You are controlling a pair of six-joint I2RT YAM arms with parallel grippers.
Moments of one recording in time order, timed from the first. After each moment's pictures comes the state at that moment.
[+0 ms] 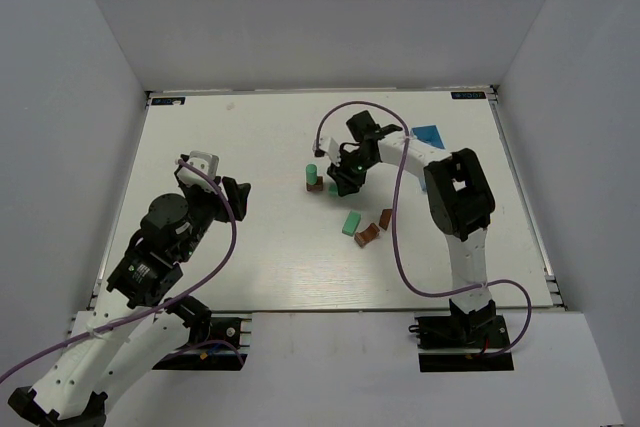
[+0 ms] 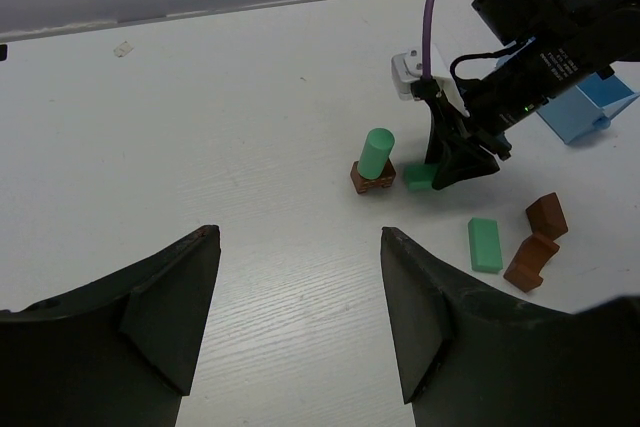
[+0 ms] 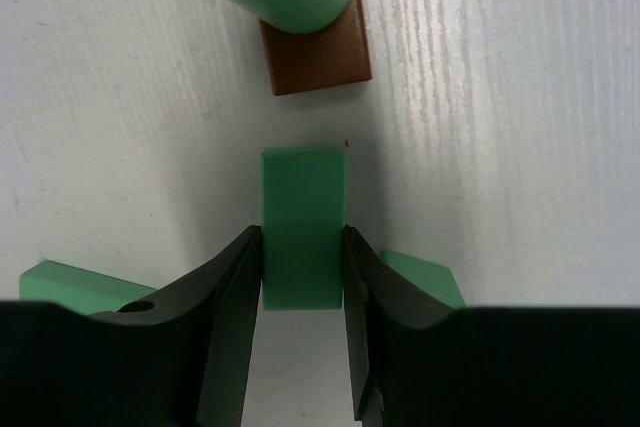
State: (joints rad) left arm -0.58 0.56 0.78 -0.36 -0.25 -0.13; right arm 0.52 2.12 1.58 -0.65 -0.53 -0.77
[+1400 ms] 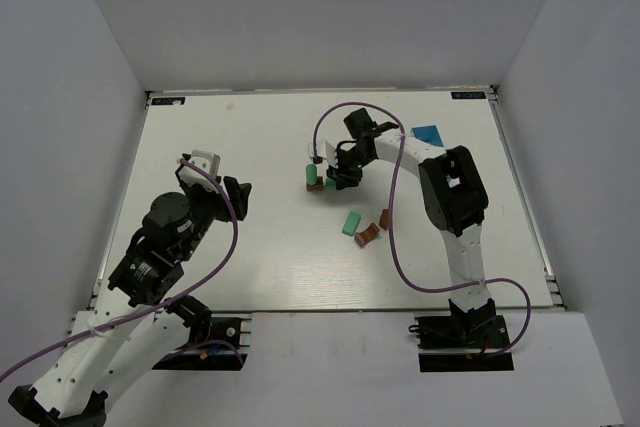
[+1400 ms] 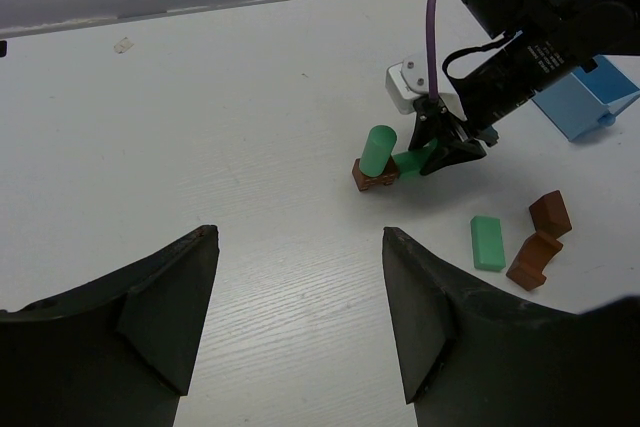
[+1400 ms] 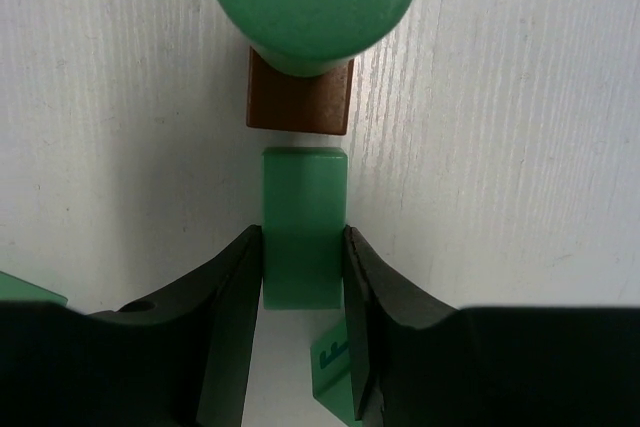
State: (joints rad) left arm -0.58 0.57 0.78 -0.36 -0.25 -0.13; right arm 0.52 2.19 1.65 -0.64 -0.56 -1.08
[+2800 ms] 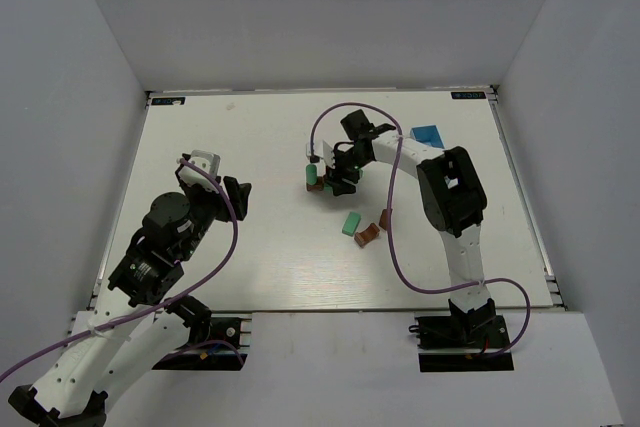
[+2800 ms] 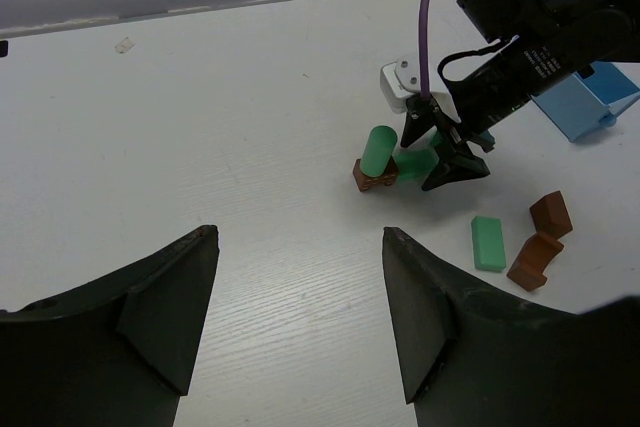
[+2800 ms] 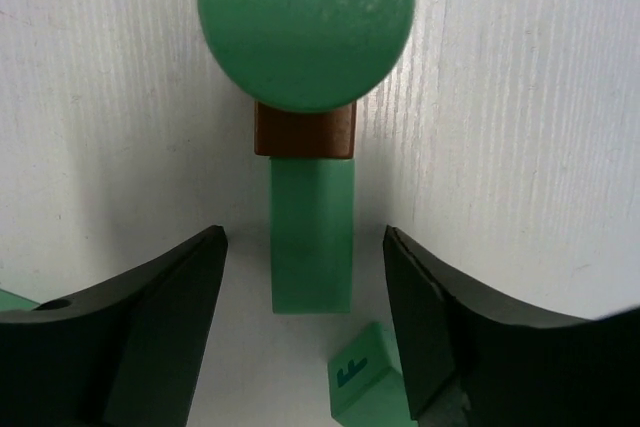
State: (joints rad) left arm -0.58 0.57 0.78 -0.36 -0.25 -0.13; right arm 0.54 2.19 1.64 -0.62 -0.56 -1.00
